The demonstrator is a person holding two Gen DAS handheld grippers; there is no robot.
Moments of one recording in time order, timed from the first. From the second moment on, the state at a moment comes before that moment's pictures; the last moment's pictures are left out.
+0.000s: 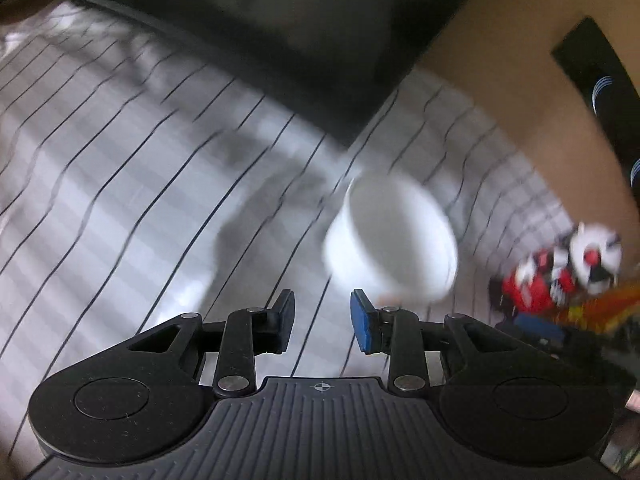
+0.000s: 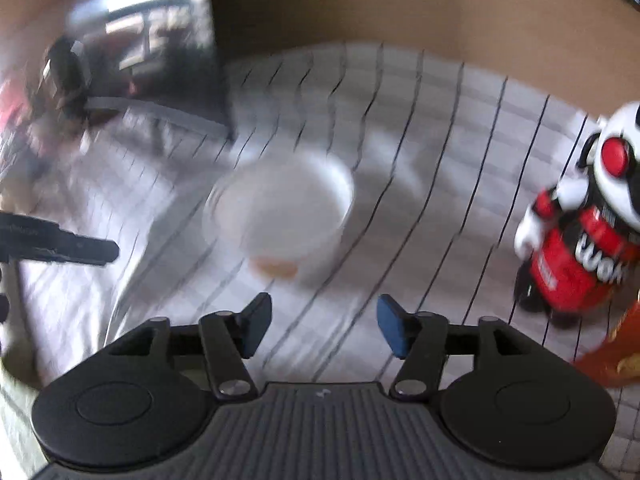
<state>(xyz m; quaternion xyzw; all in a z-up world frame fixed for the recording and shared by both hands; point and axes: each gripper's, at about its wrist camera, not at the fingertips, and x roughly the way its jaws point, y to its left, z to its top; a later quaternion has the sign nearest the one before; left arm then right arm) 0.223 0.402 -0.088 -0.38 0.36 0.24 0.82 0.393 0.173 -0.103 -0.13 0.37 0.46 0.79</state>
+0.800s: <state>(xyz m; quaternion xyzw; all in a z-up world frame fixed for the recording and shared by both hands) 0.336 0.362 -0.110 -0.38 0.39 0.10 0.83 0.459 0.160 -0.135 -0.02 0.48 0.41 0.77</state>
